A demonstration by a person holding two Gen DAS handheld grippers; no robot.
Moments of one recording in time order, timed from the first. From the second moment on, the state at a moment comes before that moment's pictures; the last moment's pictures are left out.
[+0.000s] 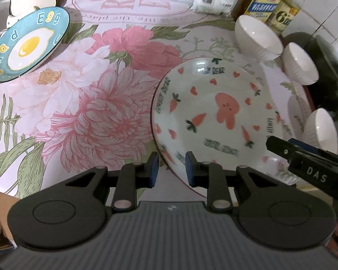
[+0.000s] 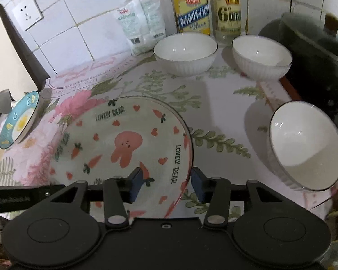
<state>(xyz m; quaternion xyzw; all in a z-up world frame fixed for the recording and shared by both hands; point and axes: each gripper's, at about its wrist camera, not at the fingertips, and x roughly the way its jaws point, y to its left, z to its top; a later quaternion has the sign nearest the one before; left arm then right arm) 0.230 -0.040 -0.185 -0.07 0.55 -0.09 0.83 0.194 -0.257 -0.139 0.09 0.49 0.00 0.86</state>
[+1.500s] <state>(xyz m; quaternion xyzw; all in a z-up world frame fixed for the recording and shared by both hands) 0.163 0.119 -0.052 -0.04 0.39 -0.06 0.92 0.165 -0.102 0.018 -0.02 0.35 0.25 0.90</state>
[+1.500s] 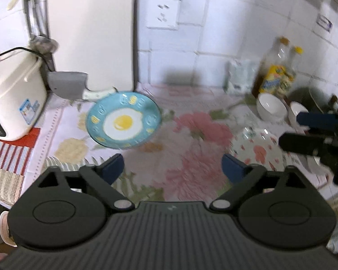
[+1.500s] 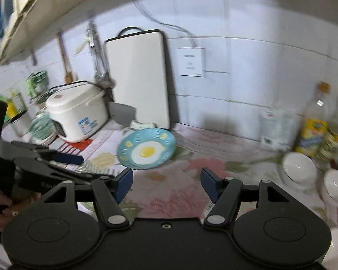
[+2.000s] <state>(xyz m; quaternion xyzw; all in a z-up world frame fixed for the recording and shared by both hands) 0.222 0.194 -0.105 -0.09 0.35 0.02 0.93 0.249 -0.072 -0.068 0.08 0.32 0.31 0.89</state>
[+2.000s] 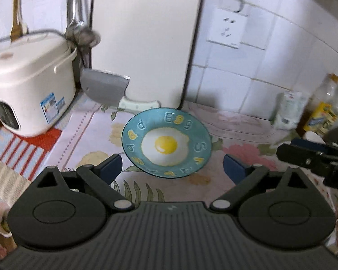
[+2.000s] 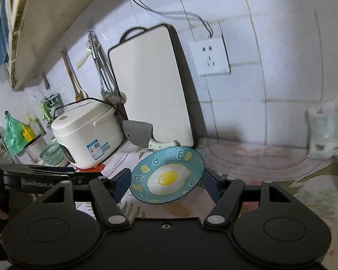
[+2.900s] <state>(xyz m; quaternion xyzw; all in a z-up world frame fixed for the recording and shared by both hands) 0.328 0.255 -0.223 -0.15 0.41 0.08 0.90 0.359 0.006 -0.196 0.16 0.44 0.23 0.86</state>
